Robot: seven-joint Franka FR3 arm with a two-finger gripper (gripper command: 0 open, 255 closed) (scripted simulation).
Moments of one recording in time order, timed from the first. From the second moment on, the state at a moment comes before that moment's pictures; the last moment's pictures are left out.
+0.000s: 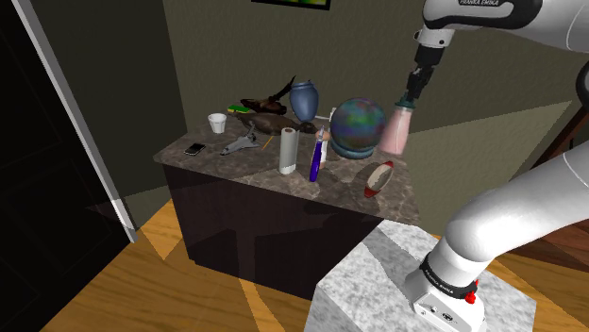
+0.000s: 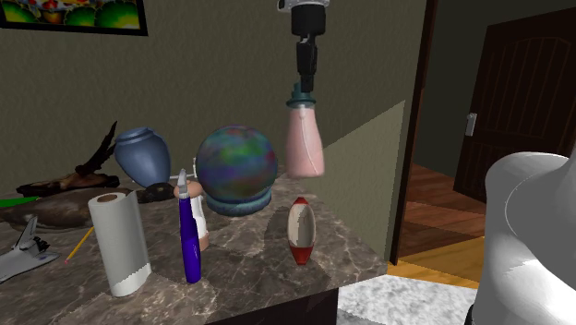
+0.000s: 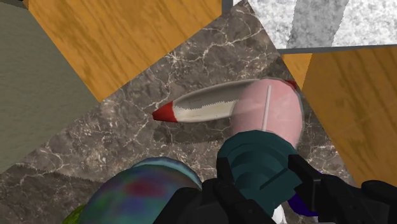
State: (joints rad) arm -0.14 -0.38 -0.39 -1.92 -0.18 1.60 -0.52
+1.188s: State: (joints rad) arm -0.16 -0.41 -0.41 -2.18 -0.21 1.82 -0.50
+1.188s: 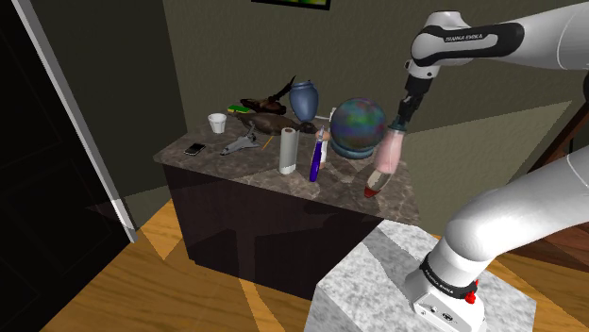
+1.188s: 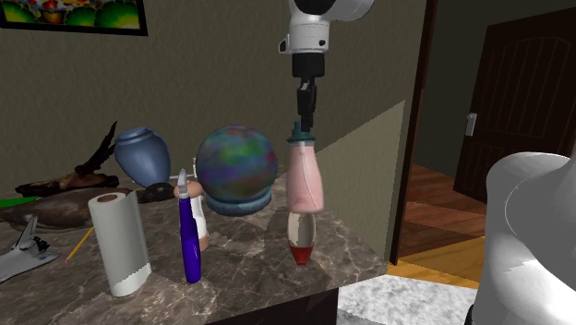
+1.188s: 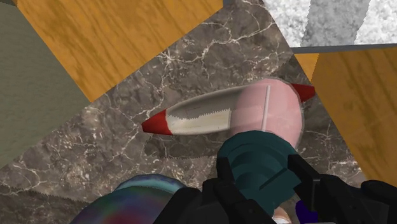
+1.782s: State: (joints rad) arm -0.16 -0.40 -0.43 -2.29 -0.22 1.95 -0.49
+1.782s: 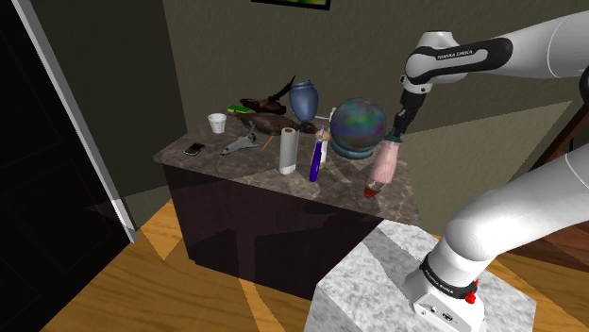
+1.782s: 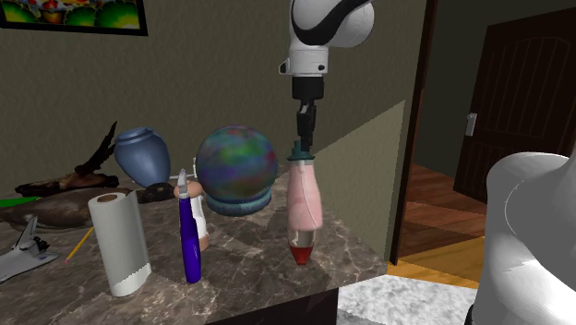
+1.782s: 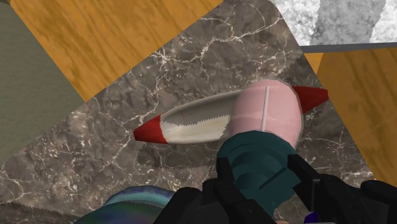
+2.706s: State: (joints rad) arm -0.16 -0.39 -0.44 -2.34 -0.22 2.00 -0.49
